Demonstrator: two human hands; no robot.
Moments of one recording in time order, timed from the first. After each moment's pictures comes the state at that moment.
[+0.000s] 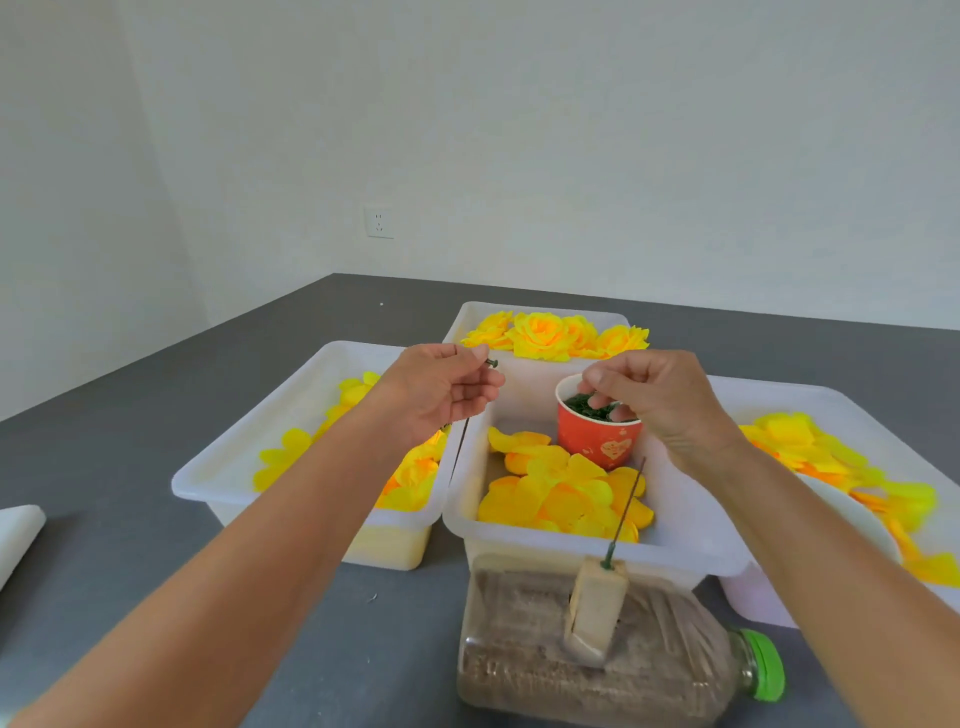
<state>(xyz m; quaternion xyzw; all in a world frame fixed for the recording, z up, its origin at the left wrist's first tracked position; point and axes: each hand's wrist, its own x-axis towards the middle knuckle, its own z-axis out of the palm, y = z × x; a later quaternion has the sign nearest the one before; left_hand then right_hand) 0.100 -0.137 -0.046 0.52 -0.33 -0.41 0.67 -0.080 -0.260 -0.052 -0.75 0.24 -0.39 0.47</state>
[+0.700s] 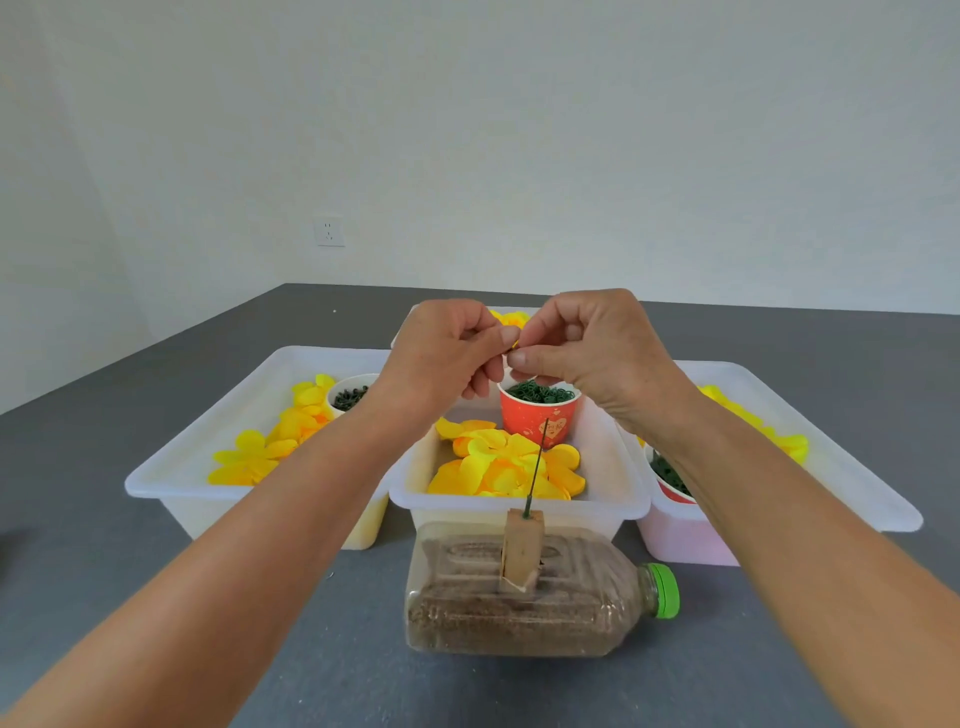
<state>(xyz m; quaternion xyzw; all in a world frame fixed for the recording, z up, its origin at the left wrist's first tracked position) 0.007 -0.115 -0.003 0.61 -0.54 -0.15 0.57 -0.124 -0.190 0.006 -0.80 0.19 -0.39 0.42</state>
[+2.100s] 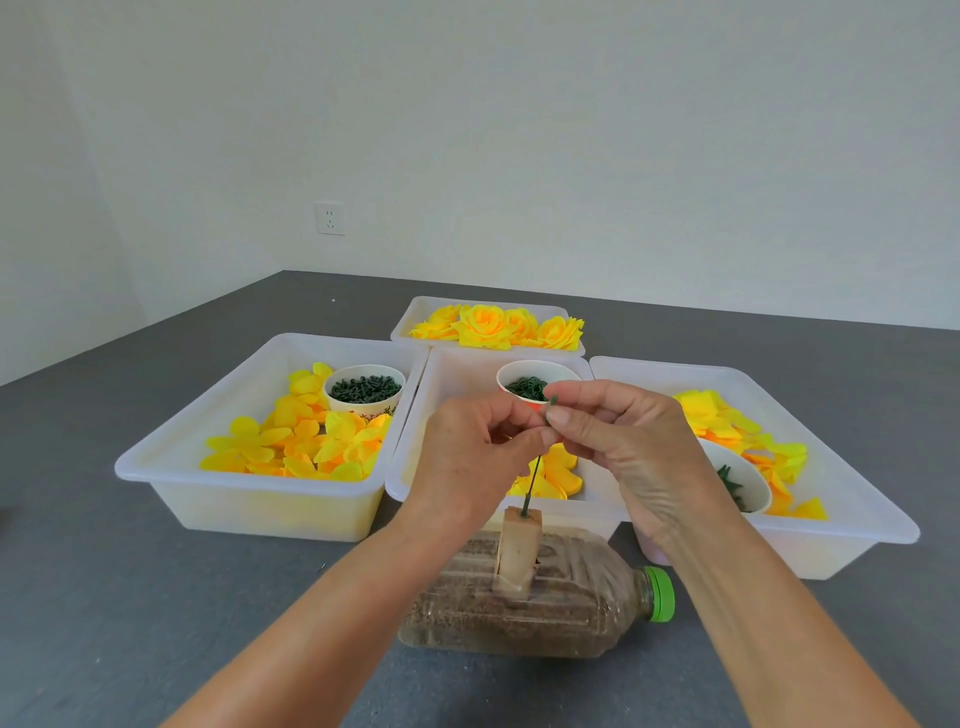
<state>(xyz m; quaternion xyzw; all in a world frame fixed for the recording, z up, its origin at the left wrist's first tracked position) -0.035 -0.098 -0.062 0.57 -0.51 -0.18 0.62 -0.151 -0.174 -0.052 -0.64 0.24 -0.42 0.60</state>
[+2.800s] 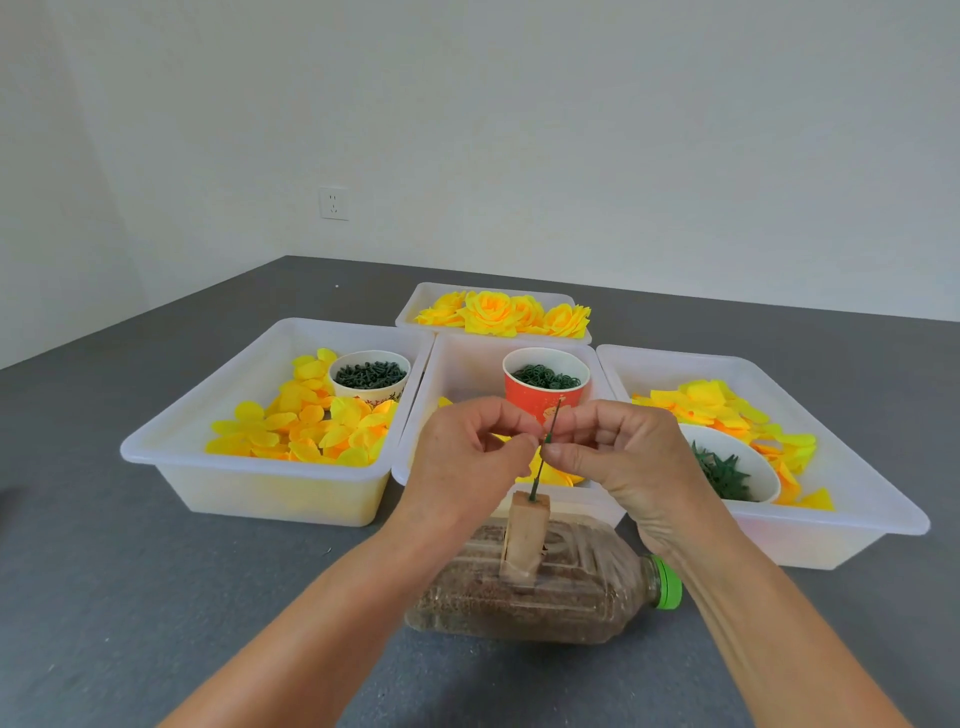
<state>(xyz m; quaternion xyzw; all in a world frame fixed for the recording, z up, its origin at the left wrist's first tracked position) -0.029 -0.089 -0.078 0.60 -0.46 -0.20 0.62 -0.151 -0.171 -0.068 -0.72 0.24 -0.38 0.53</state>
